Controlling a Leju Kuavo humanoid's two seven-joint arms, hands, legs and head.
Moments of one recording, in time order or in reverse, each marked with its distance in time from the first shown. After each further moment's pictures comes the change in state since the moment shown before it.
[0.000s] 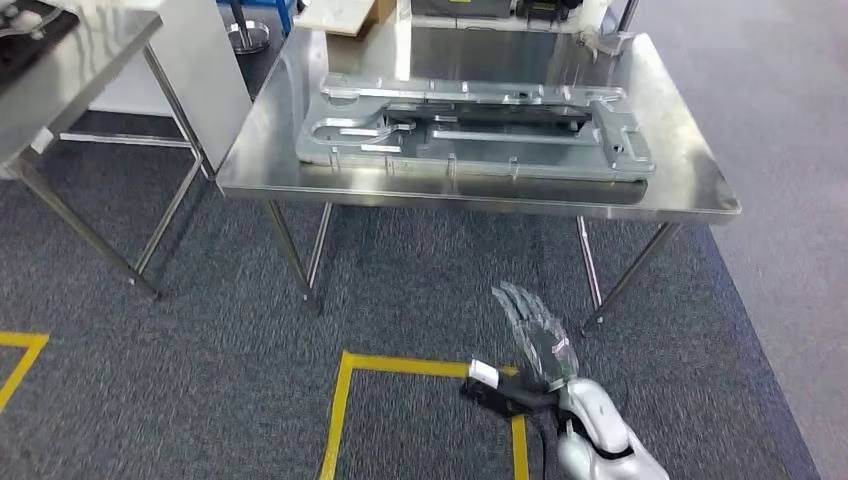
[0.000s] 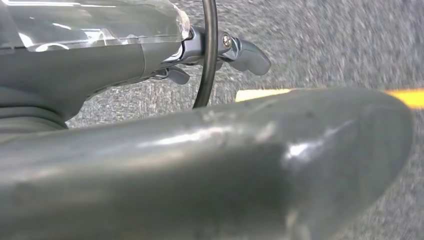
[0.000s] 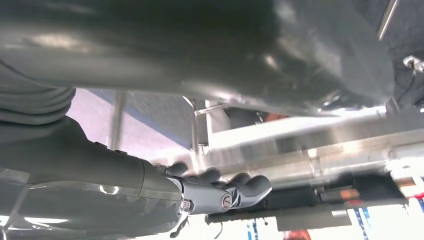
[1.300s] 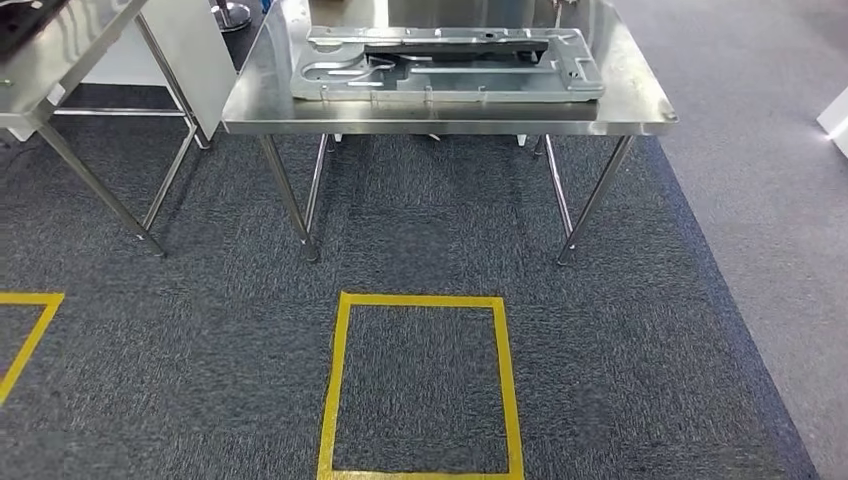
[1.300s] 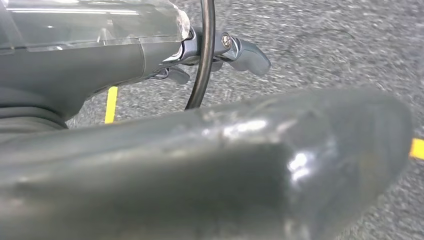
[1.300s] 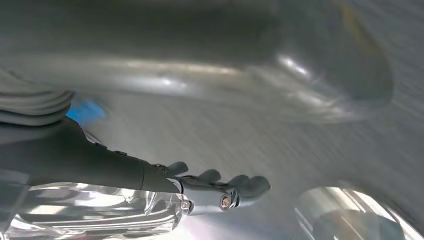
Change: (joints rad) left arm -0.006 -0.017 0.178 0.000 0.059 0.094 -0.013; right arm 0.246 0.263 -1.040 0.876 -0.313 -0.135 0.031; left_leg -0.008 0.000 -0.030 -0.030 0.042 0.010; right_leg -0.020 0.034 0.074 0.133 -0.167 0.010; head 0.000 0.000
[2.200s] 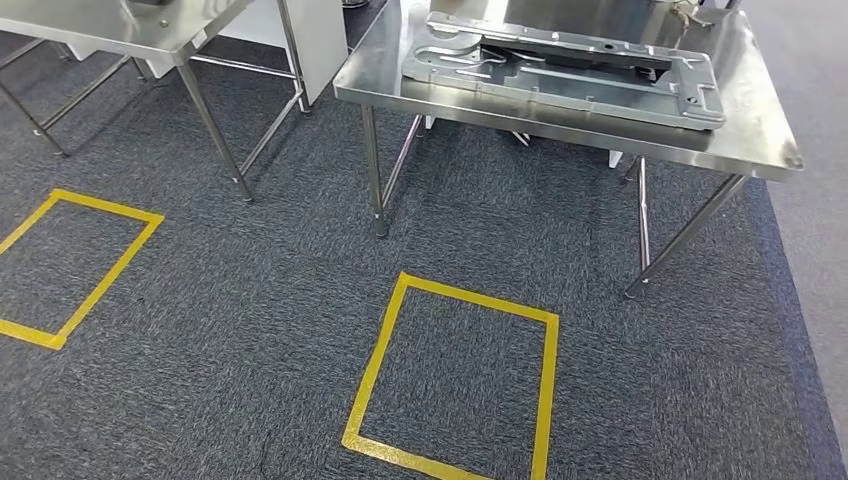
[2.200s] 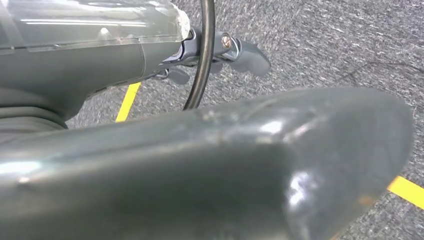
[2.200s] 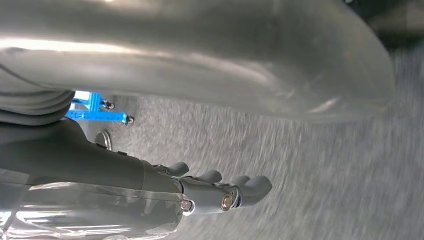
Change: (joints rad) left arm -0.002 -0.014 0.027 0.000 0.001 0.018 0.011; right arm -0.057 0.033 -0.134 0.228 0.071 0.329 0.027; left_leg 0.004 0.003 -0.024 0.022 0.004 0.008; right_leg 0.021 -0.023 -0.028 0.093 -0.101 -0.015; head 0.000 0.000
